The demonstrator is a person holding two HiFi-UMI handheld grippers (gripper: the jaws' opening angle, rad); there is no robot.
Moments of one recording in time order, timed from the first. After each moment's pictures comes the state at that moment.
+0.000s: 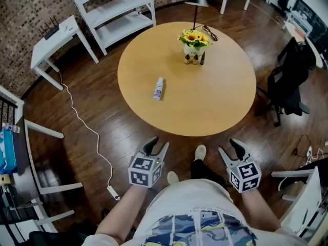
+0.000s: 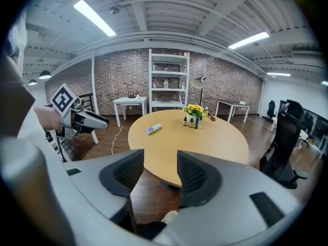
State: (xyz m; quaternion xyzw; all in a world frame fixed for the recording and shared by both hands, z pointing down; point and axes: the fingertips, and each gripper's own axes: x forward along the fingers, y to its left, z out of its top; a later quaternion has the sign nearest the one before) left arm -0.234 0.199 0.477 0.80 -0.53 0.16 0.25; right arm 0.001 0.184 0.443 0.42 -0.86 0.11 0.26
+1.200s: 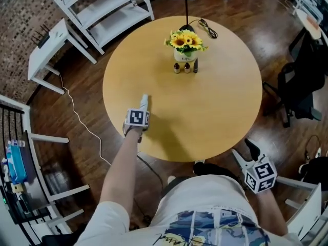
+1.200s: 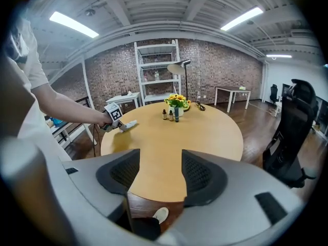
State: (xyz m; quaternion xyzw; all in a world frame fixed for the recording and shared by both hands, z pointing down) left arm -0.306 -0.117 0.676 0.64 -0.55 0.38 0.37; right arm 0.123 -0.013 0.478 0.40 -0.86 0.18 0.27
